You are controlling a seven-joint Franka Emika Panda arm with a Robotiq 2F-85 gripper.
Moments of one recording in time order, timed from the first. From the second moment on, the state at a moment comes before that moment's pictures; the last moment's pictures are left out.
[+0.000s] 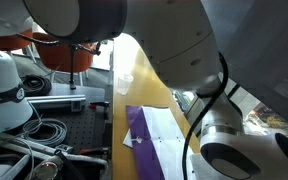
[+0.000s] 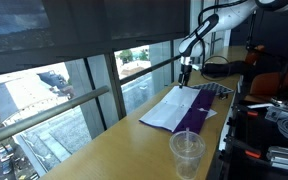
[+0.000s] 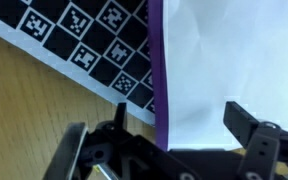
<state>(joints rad) -0.43 0.98 0.05 -1.31 0.18 2.30 -0.53</state>
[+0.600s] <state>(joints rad) -0.43 1.01 0.07 -1.27 0.18 2.30 -0.53</state>
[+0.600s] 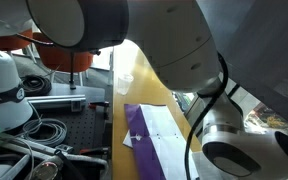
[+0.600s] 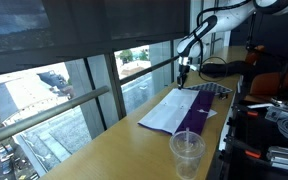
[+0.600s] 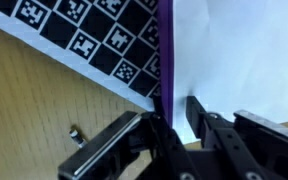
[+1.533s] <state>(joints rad) -0.35 0.73 -0.02 -1.38 -0.02 2.21 -0.53</state>
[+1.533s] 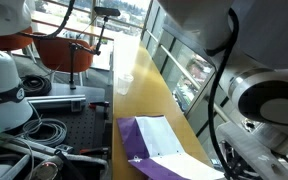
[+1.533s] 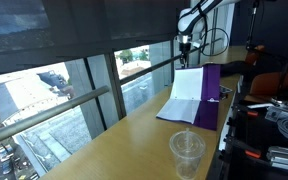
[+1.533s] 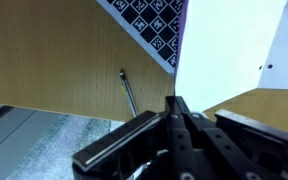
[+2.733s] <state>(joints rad) -0.11 0.45 -0.04 -1.75 -0.15 2.45 -0.39</state>
